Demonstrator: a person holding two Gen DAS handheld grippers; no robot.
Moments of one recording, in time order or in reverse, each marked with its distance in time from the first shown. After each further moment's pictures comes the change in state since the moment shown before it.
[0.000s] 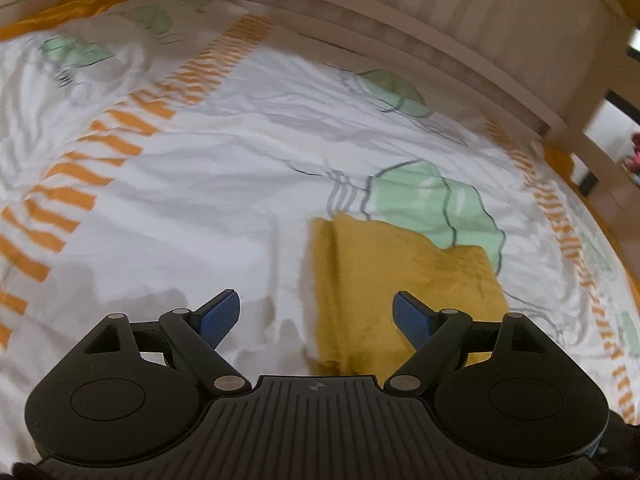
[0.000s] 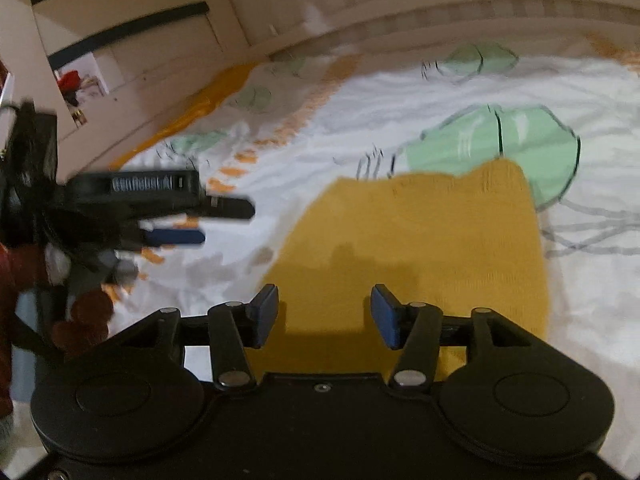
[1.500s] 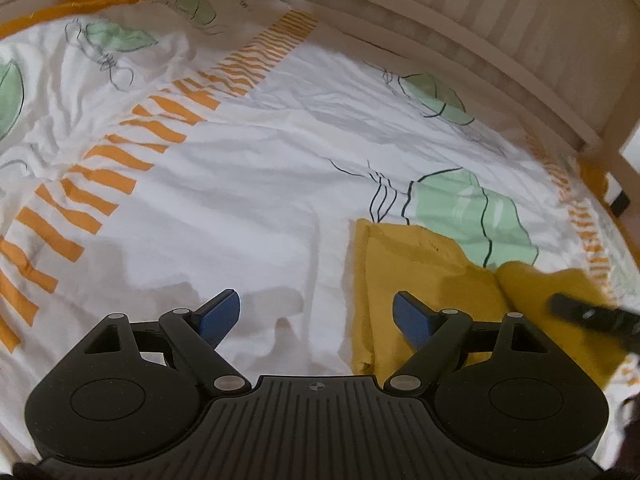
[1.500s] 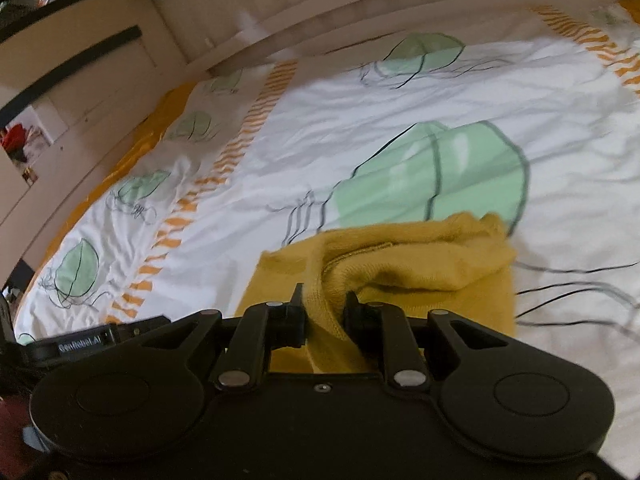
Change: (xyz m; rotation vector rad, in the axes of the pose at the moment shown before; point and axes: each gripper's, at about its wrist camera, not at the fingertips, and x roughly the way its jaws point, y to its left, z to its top) left arm -0.003 0.015 0.002 -0.114 0.003 0.105; right arm 0.006 -0.053 0.078 0.149 0.035 -0.075
